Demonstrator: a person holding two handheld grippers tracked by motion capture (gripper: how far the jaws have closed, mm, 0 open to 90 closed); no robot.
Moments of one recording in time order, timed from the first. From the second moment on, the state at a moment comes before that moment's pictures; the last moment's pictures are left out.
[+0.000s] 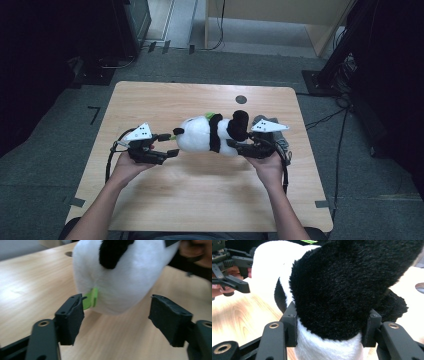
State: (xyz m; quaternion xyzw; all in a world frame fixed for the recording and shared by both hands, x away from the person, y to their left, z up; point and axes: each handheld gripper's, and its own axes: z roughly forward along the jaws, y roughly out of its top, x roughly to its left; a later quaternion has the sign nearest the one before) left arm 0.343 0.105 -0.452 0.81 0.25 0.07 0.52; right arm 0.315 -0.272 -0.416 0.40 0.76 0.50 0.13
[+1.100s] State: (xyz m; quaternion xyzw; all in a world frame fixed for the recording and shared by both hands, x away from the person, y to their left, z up) left arm 0.346 0.092 -0.462 0.80 0.23 0.06 0.56; right arm 0.309 -0.255 -0.414 0.40 0.74 0.54 0.05
